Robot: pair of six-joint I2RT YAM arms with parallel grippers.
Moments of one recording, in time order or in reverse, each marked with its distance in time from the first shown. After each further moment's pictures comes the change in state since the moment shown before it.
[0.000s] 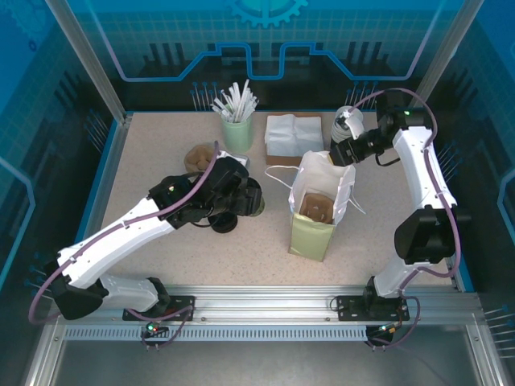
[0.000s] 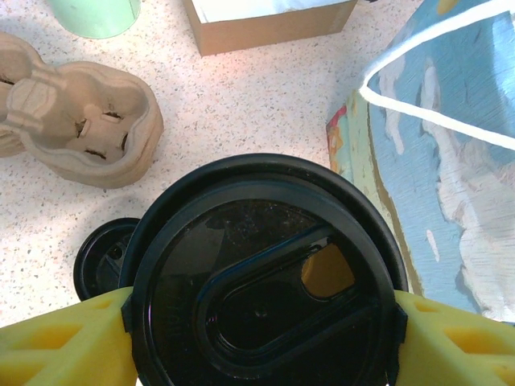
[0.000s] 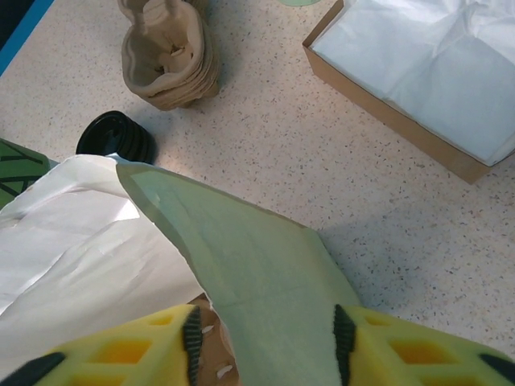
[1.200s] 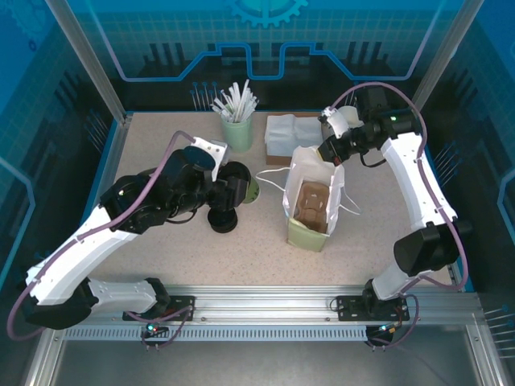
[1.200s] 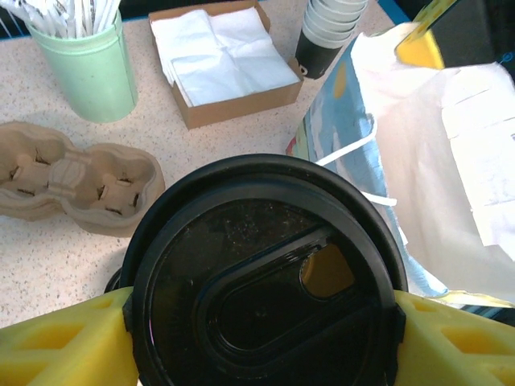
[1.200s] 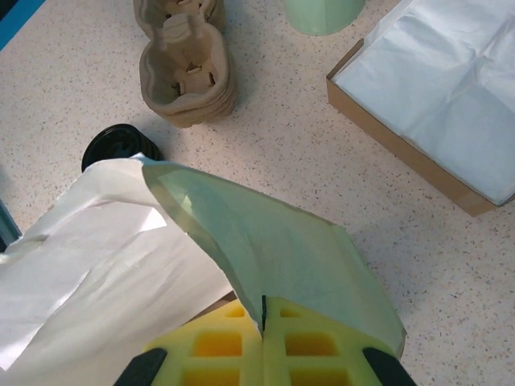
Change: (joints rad) left arm 0.000 -0.105 0.203 -0.102 0.011 0.111; right arm 0.184 -0.090 0.007 0.095 0.133 0.187
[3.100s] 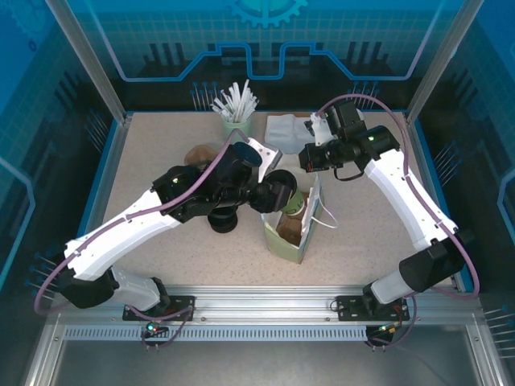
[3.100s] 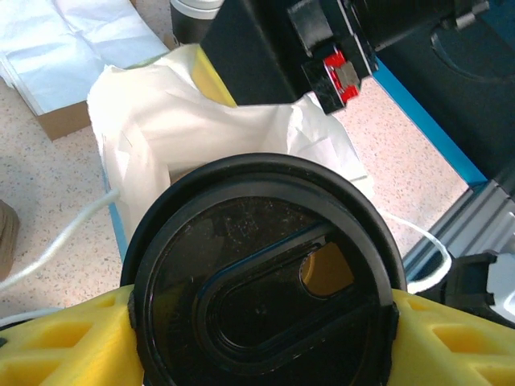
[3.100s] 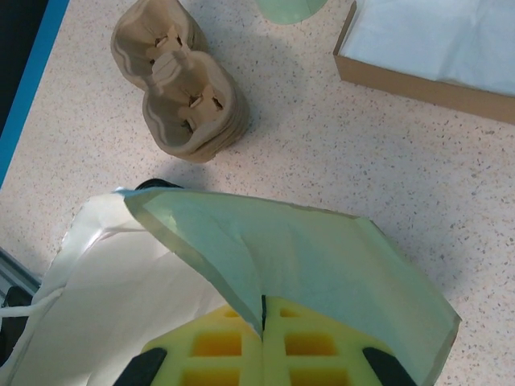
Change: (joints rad) left arm -0.091 0.220 0.053 0.170 0.158 0.022; right arm 0.223 -0.099 -0.142 0.155 0.204 0.571
